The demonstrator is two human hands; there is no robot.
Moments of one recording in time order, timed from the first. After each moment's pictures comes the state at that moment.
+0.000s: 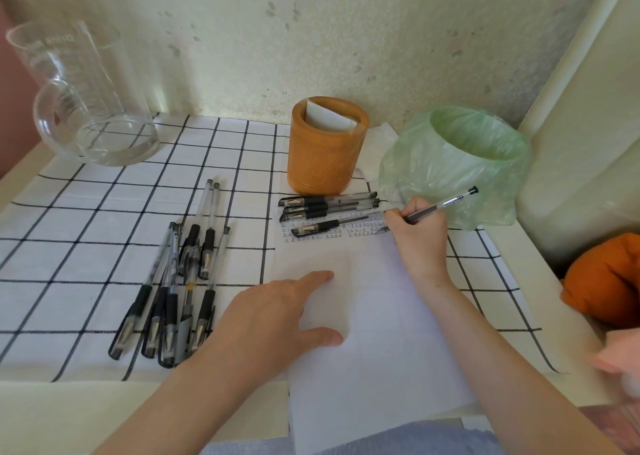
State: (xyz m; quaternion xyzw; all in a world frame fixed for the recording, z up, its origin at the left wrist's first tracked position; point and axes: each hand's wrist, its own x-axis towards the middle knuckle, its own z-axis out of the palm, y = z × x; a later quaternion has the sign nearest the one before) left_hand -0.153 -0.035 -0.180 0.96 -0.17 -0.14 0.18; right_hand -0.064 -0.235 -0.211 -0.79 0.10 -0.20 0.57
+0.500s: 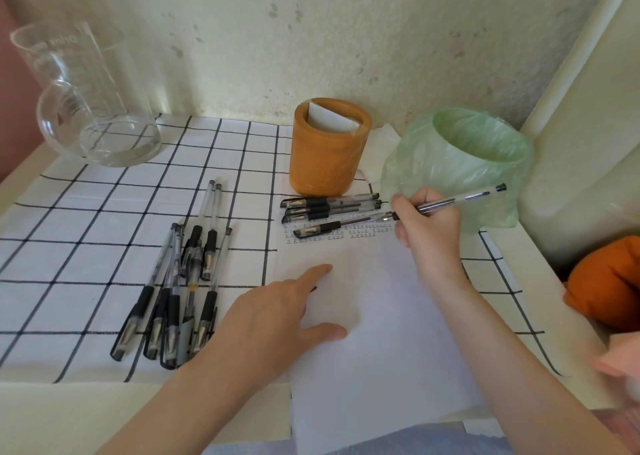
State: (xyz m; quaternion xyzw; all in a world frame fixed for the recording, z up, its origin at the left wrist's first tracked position) left_hand -0.154 -0.034 -0.180 0.95 -0.15 -0.13 0.22; right_hand -0.077 -0.224 -0.181 -0.71 0.10 -0.17 0.68
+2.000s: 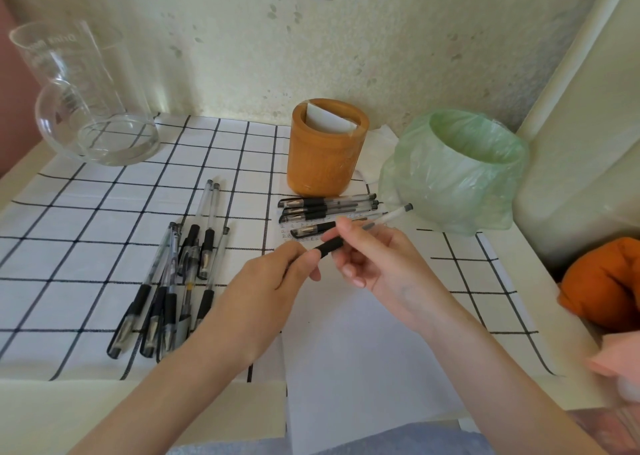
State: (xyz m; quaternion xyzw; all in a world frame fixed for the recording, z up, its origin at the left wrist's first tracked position) left_hand -0.150 -0.029 -0.167 0.86 -0.08 -0.04 0.50; right_hand -0.122 -0.194 -0.161 -0.64 -0.03 0.16 0.75
